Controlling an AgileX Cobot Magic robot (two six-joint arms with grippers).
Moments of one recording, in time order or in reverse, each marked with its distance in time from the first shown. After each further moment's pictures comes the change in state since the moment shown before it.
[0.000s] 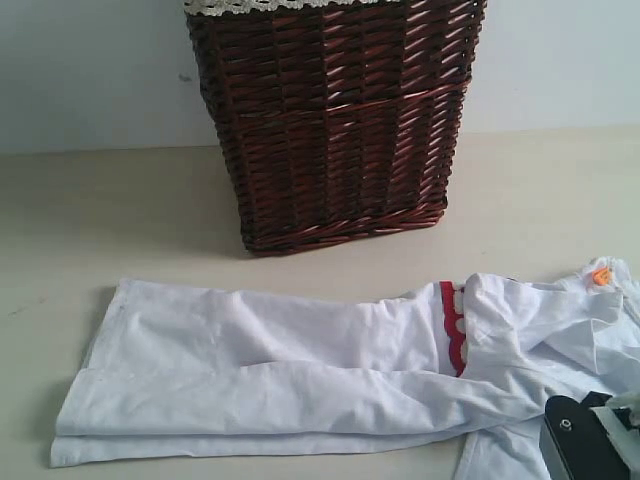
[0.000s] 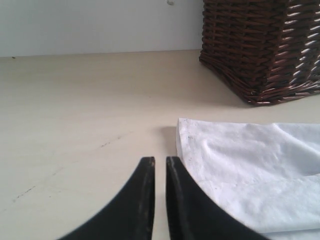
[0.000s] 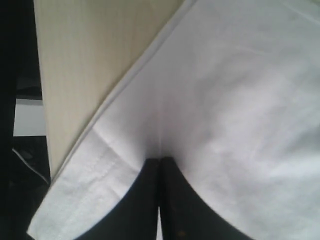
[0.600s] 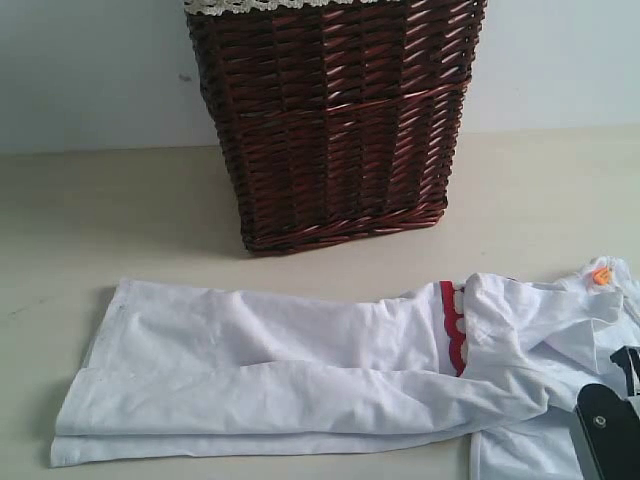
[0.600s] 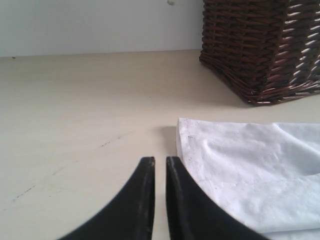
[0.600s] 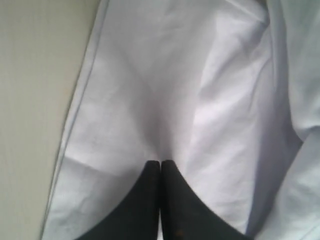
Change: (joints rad) left arm 0.000 0.000 0.000 0.000 0.000 0.000; right arm 0.004 -0.248 0.046 -0.105 -0.154 0.032
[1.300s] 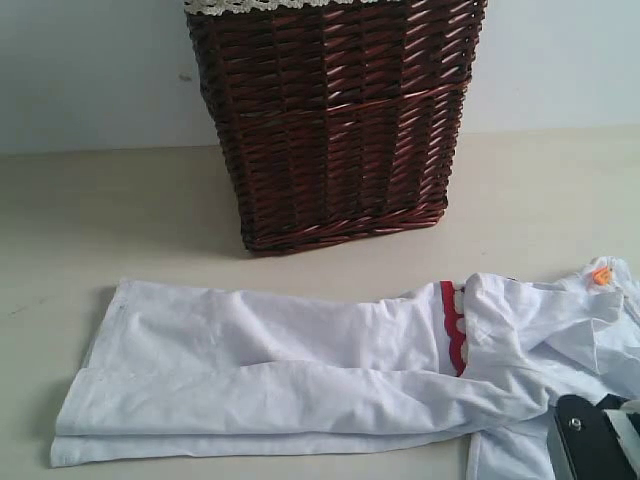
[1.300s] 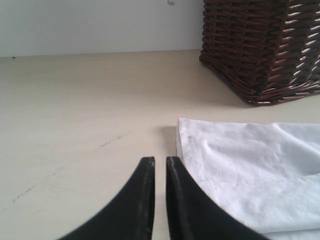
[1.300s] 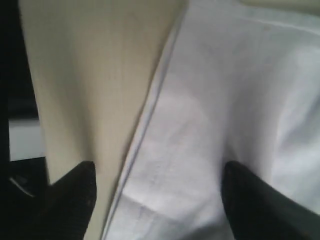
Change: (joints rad) left arm 0.000 0.000 0.000 0.000 0.000 0.000; right arm 0.000 0.146 0.002 0.209 0.117 -0.016
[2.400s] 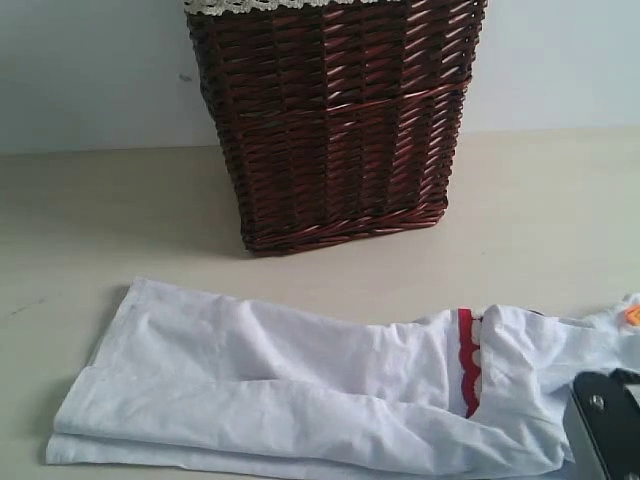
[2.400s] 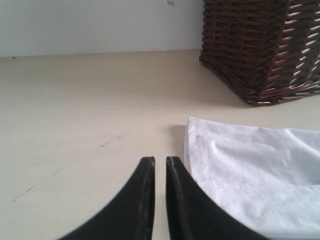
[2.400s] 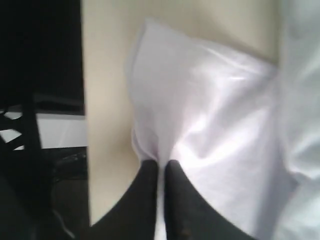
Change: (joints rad) left arm 0.000 0.000 0.000 0.000 0.000 0.000; right arm -0.002 -0.168 -0.061 -0.090 0.210 0.059
